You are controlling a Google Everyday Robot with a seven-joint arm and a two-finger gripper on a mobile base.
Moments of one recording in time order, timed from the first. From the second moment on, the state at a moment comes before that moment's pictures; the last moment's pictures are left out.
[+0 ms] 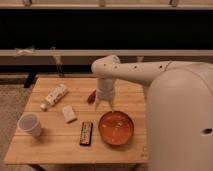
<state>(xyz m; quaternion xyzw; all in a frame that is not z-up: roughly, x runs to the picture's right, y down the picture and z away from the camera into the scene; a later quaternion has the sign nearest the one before) 0.002 0.109 0.776 -0.30 0.31 0.69 0.58</state>
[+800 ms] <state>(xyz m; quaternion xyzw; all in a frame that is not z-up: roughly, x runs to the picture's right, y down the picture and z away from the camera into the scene) 0.043 0.152 0.815 -0.32 0.29 0.68 0.59</state>
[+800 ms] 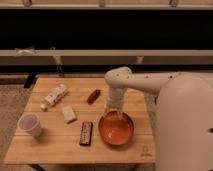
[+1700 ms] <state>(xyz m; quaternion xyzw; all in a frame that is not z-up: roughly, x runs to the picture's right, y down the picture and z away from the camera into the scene) 0.071 0.122 0.857 -0.32 0.26 0.70 0.58</state>
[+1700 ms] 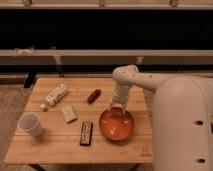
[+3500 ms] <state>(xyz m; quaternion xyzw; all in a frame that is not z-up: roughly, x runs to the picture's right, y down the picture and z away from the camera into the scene) 0.049 0.043 0.869 -0.29 0.18 0.70 0.63</state>
